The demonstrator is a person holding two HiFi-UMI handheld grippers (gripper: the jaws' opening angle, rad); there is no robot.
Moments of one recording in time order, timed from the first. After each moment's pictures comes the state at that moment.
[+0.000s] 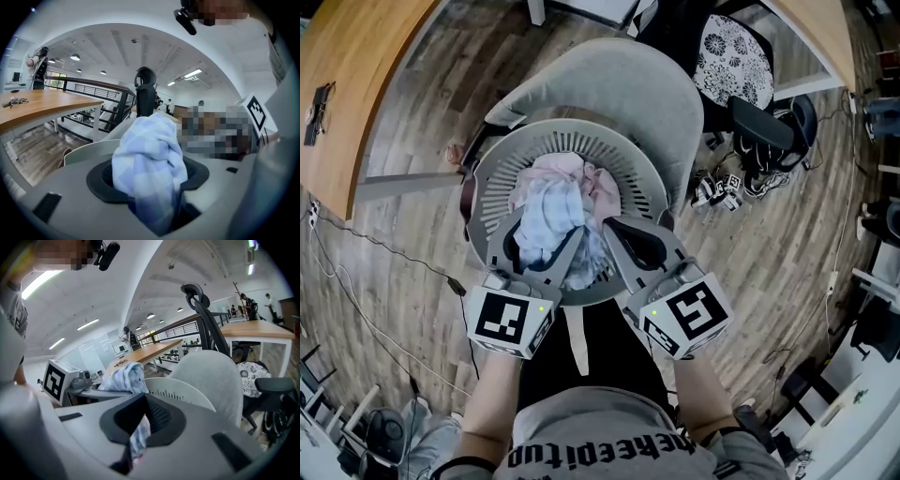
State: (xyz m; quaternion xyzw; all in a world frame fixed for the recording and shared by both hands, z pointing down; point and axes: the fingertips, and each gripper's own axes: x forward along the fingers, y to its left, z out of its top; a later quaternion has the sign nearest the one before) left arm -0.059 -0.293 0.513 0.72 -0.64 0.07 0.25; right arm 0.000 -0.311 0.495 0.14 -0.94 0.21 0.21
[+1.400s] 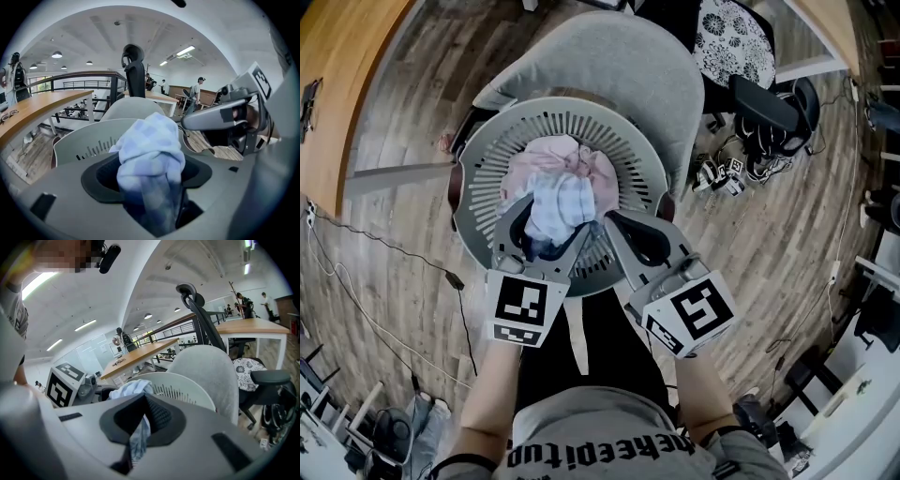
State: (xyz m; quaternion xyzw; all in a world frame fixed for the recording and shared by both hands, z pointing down) left arm -0.028 -0.284 0.564 0.73 -0.60 0.20 0.27; right arm 0.021 -0.304 0.510 0.15 -0.94 0.22 0.21
